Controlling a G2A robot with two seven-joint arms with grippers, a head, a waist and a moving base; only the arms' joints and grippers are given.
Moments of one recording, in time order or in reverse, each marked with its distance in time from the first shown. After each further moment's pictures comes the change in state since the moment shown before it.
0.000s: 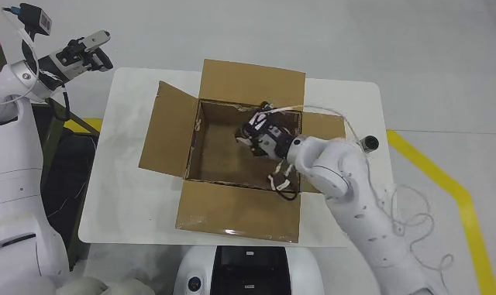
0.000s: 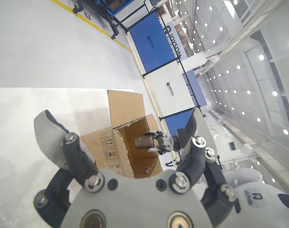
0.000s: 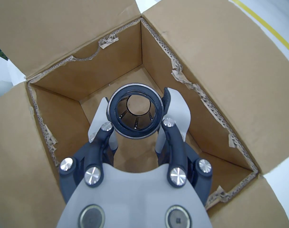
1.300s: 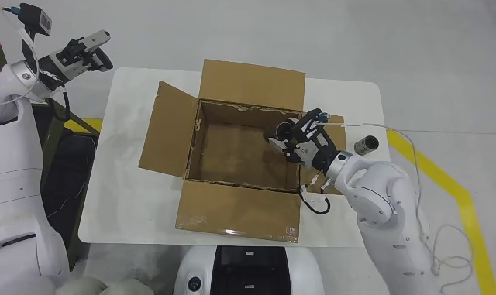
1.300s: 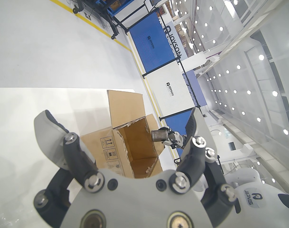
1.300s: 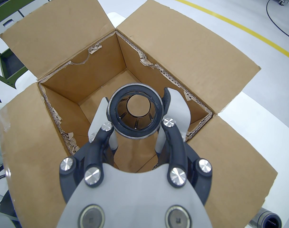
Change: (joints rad) left arm 0.000 0.000 0.000 0.000 0.000 0.000 0.000; right arm -0.236 0.054 0.225 -0.193 0.038 -0.027 -0.081
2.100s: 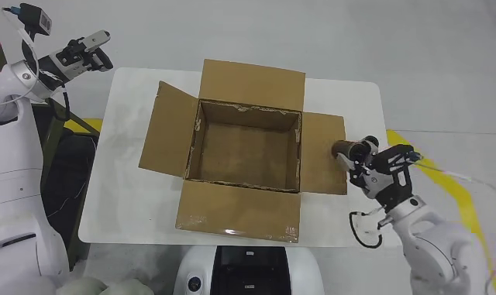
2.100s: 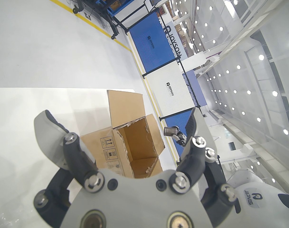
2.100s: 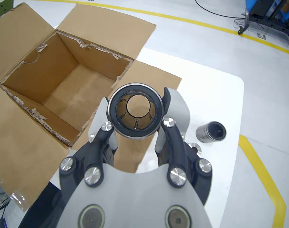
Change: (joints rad) left arm 0.000 0.000 0.000 0.000 0.000 0.000 0.000; right arm -0.505 0.048 0.433 -0.253 -0.002 0.063 -0.217
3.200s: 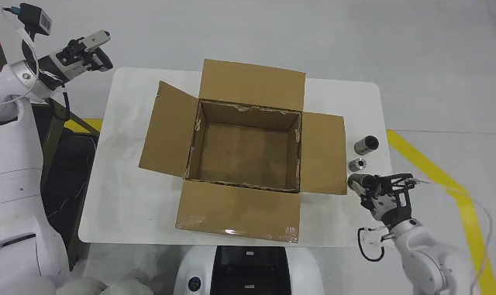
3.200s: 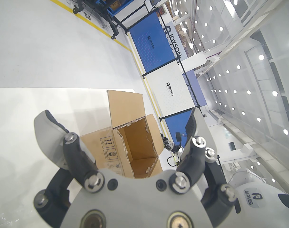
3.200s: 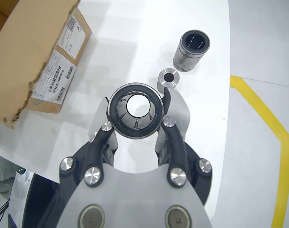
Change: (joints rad) left arm 0.000 0.000 0.000 0.000 0.000 0.000 0.000; right arm -0.087 0.008 0.026 0.274 -0.028 0.043 -0.104
